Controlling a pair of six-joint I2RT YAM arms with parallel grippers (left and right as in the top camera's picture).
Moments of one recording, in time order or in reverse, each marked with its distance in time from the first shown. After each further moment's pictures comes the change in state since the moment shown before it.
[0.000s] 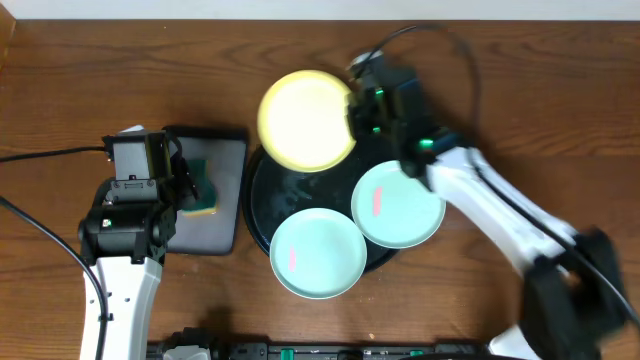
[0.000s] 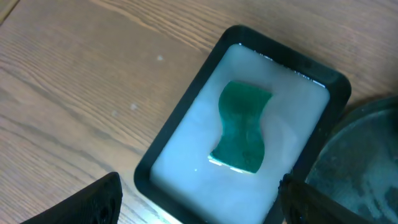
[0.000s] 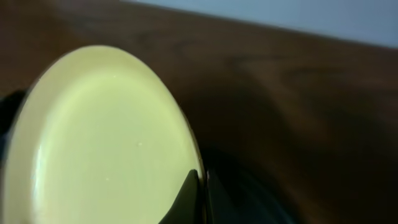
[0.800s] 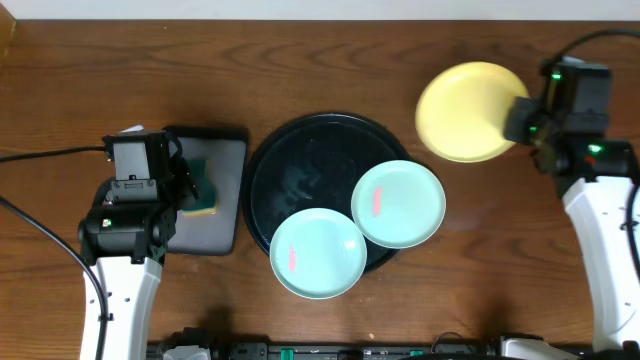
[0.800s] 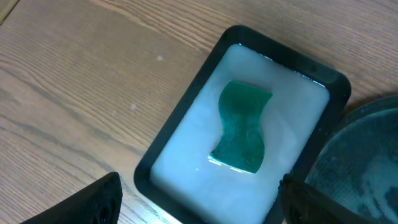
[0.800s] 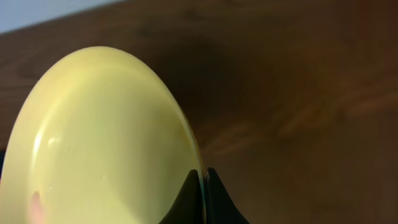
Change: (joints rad) left arm 0.000 0.000 0.000 0.000 0.000 0.000; right arm -0.547 -0.290 0.001 -0.531 0.148 0.049
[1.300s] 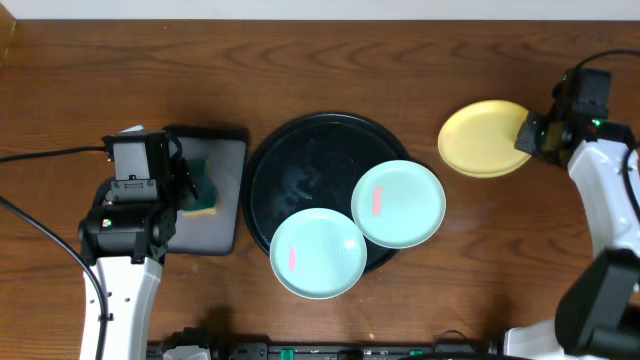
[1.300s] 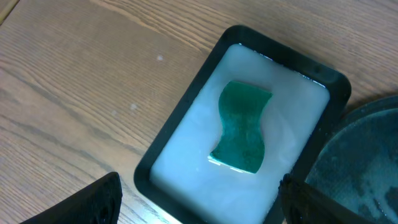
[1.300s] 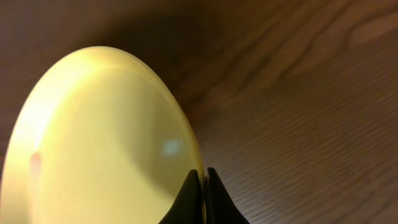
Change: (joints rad) left arm 0.000 0.000 0.000 0.000 0.000 0.000; right arm -0.122 0.279 0.000 -0.007 -0.002 0.013
